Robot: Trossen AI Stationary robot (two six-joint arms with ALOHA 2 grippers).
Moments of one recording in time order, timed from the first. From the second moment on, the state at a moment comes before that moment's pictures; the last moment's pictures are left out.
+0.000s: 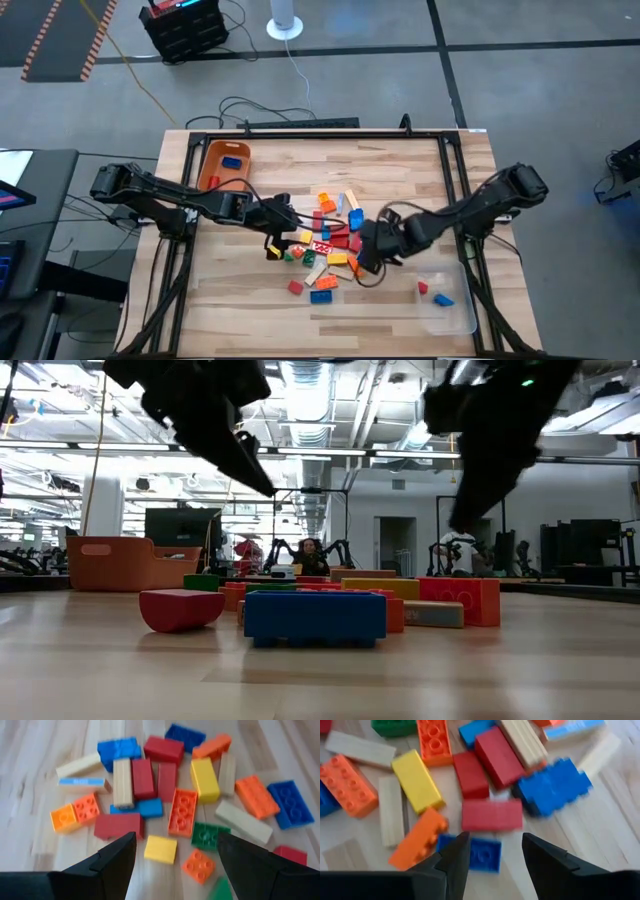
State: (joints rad) left arm -0.11 1.39 0.89 -0.23 -0.10 0.02; right arm 0.33 1.56 1.01 -0.63 0.35 0.69
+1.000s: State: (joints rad) left arm -0.28 1.39 0.67 0.10 -0.20 -0.17; right arm 0.02 1.78 0.98 0.05 0.13 -0.09
